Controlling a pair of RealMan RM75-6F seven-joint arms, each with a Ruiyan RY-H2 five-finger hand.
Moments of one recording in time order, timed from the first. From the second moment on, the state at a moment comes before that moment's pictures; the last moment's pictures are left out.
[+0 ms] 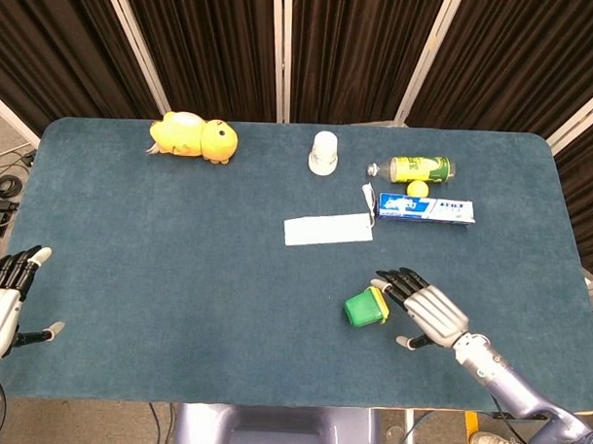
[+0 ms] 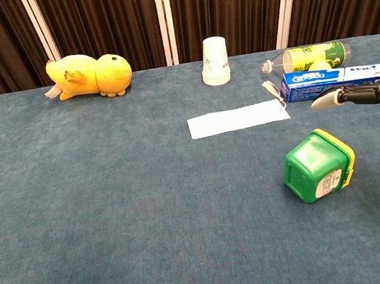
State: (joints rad) left arm -0.10 -1.06 -0.03 -1.77 1.45 1.42 0.03; right arm 0.60 -1.26 -0.15 -1.41 -1.70 1.17 0.29
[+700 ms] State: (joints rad) left arm -0.11 -1.06 -0.04 -1.76 1.42 1.41 0.02; right arm 0.77 -1.33 -0.01 -1.76 -1.34 0.82 -0.83
